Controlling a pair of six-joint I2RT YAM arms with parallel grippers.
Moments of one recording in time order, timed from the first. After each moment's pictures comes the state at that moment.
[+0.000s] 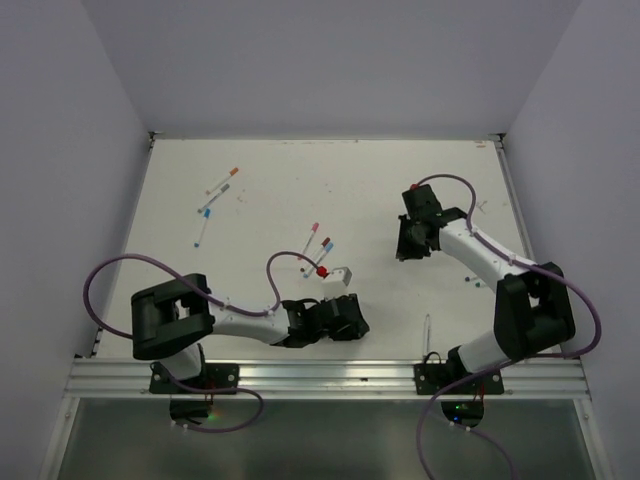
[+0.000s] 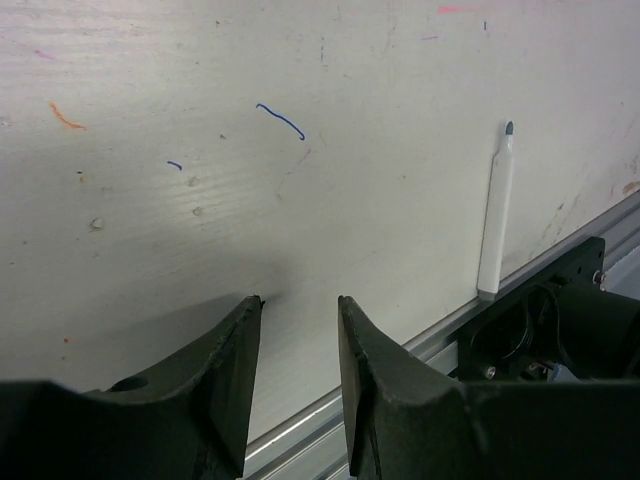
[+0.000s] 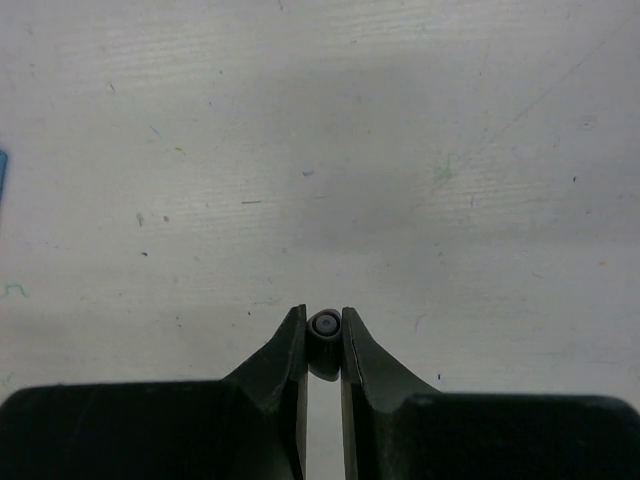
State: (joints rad) left arm -1.31 1.66 0.76 0.11 -0.30 -1.21; right arm 0.33 1.48 0.99 -0.63 0.07 0.47
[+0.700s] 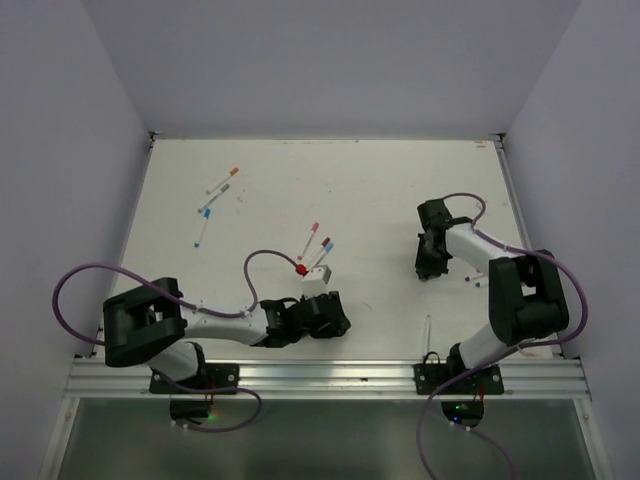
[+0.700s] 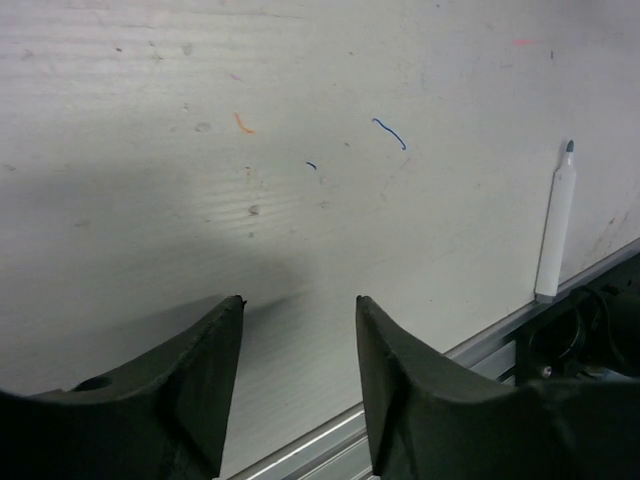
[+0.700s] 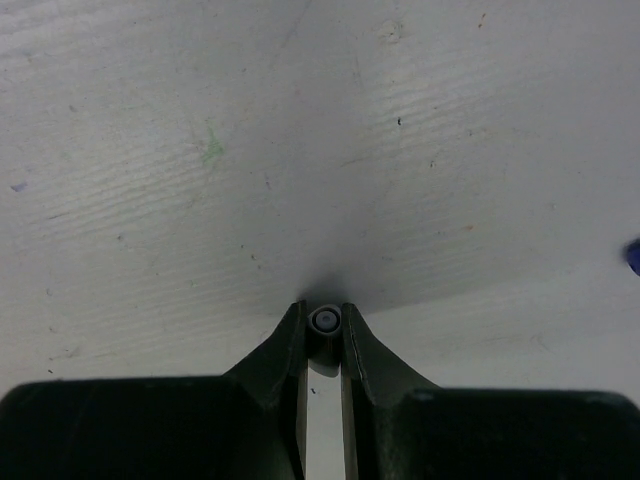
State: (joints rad) left arm -1.27 1.51 0.63 0.06 -0.33 -1.18; right arm 0.20 1.58 0.88 -0.63 0.15 0.44
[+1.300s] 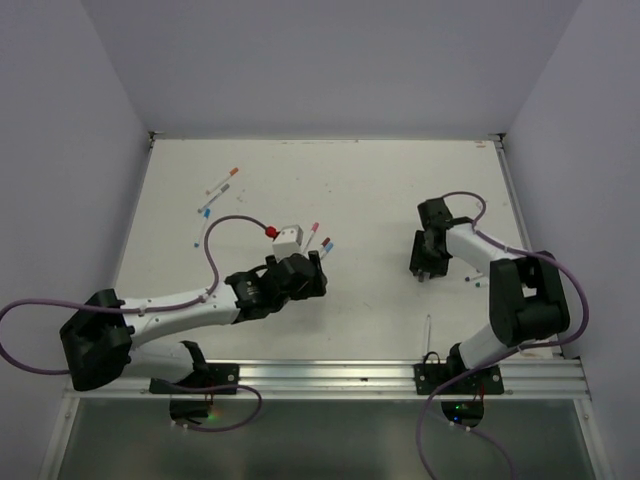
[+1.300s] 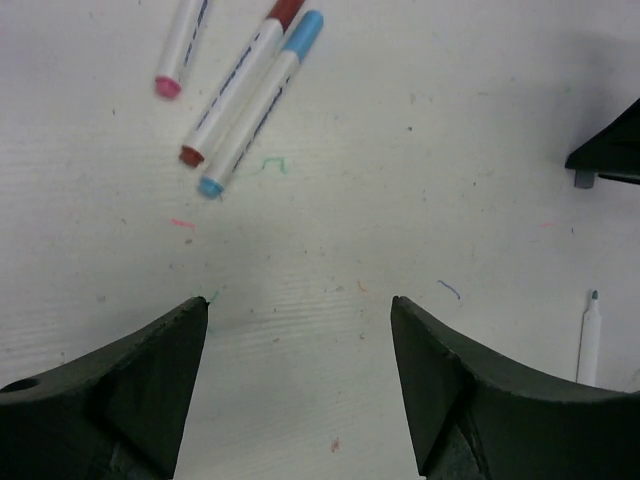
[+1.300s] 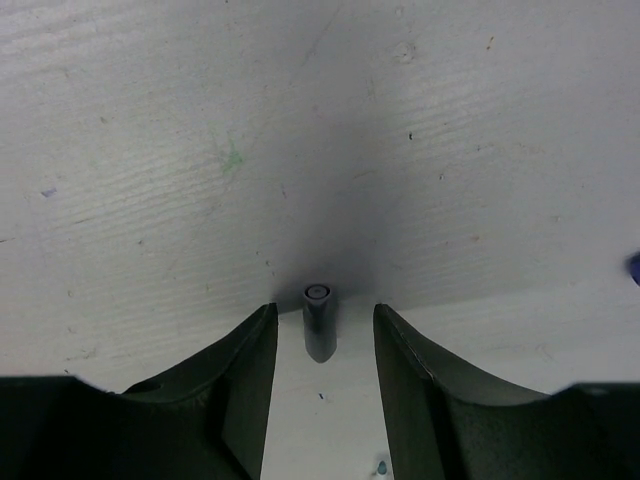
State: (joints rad) left arm -1.05 1.27 0.69 -0.23 -0.46 -0.96; right arm 0.20 1.58 0.87 -0.61 0.14 0.43
